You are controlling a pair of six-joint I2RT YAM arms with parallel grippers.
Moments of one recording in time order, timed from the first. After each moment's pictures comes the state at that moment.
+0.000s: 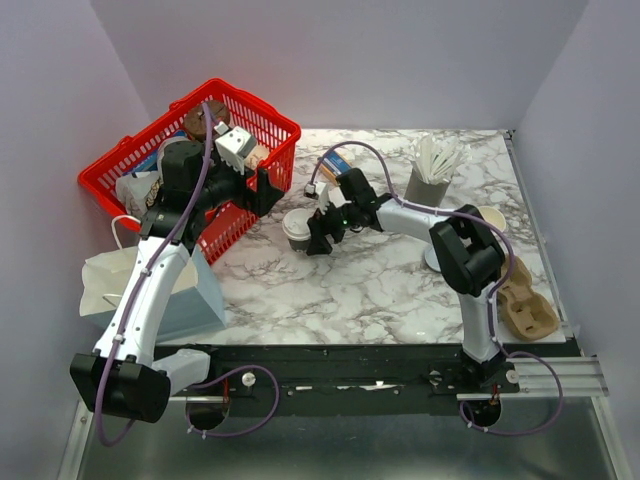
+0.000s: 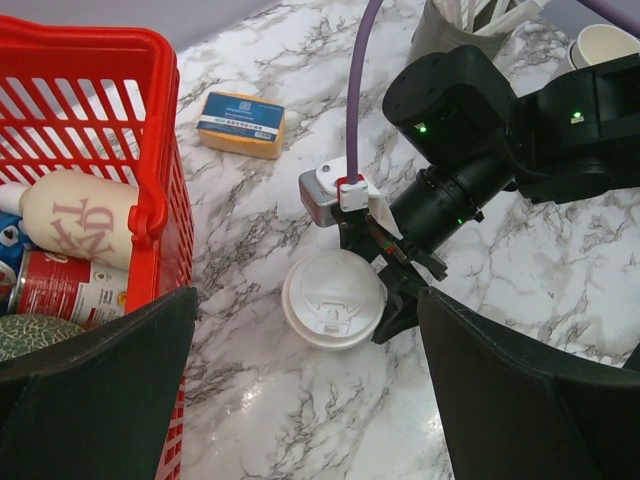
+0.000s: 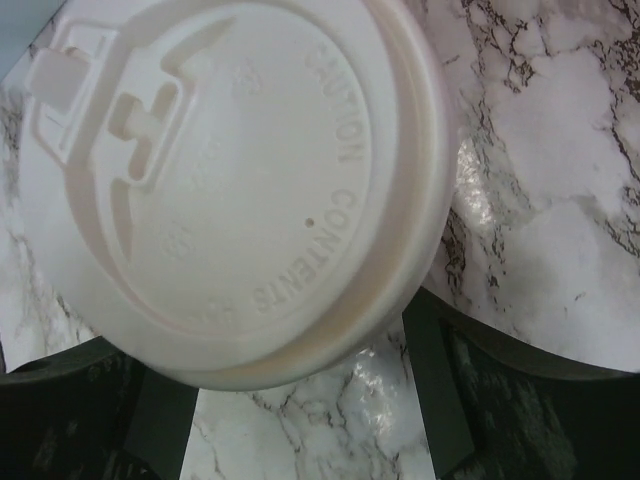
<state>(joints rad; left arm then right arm) -0.17 1.15 1.20 -0.37 0.59 0.08 0.62 2.08 1.42 -0.18 -0.70 -0.22</state>
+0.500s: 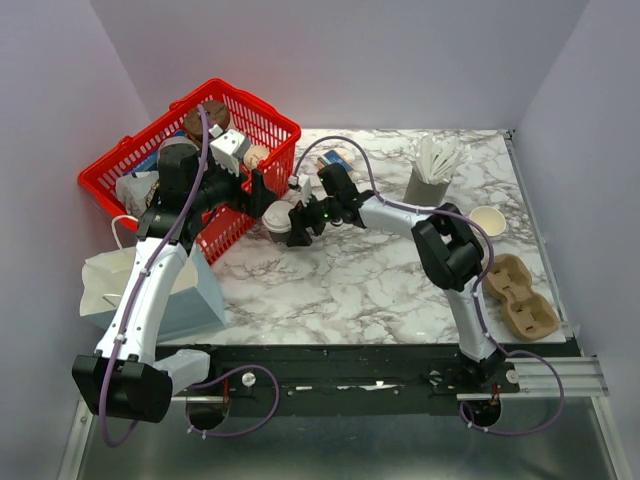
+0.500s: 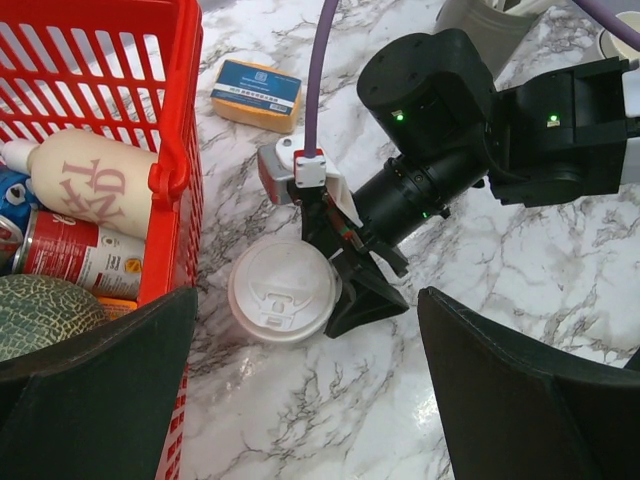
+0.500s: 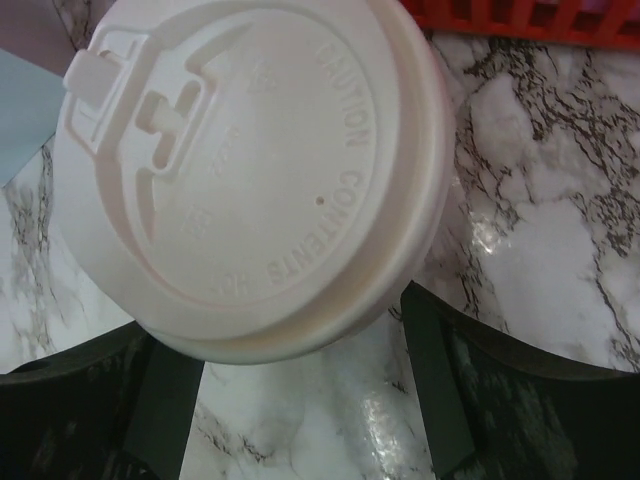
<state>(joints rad) -0.12 1.15 1.18 -0.40 0.59 0.08 0.67 2.21 1.60 -0.11 -0.69 -0.11</state>
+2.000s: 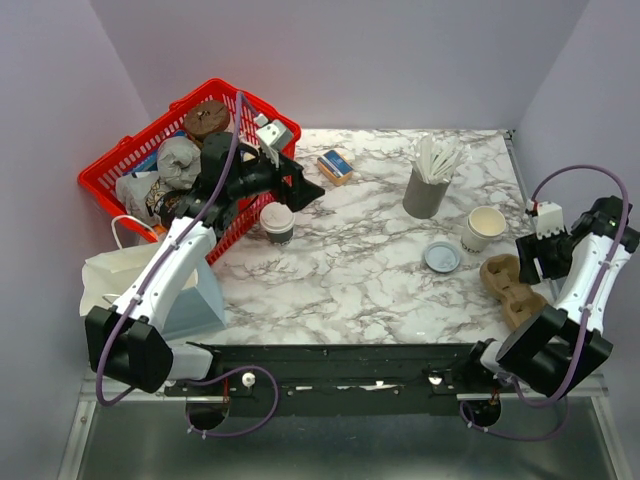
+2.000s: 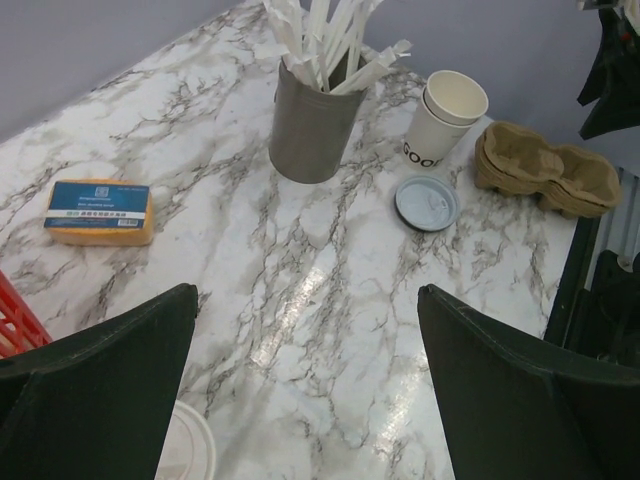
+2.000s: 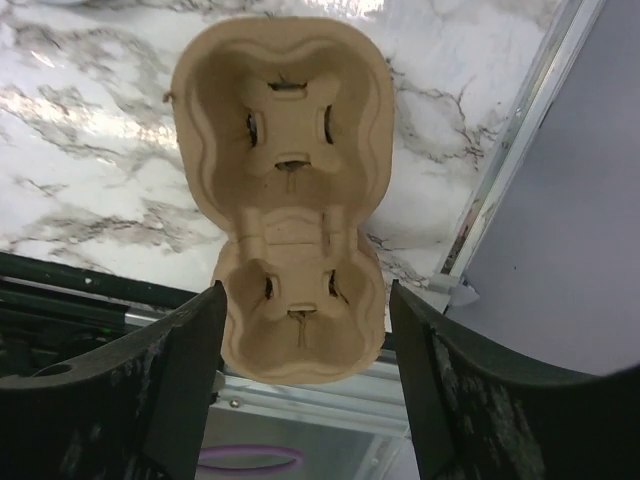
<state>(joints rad) -0.32 1.31 1.20 -0.09 0.72 -0.08 -0.68 1.26 1.18 -1.20 -0.31 -0.93</state>
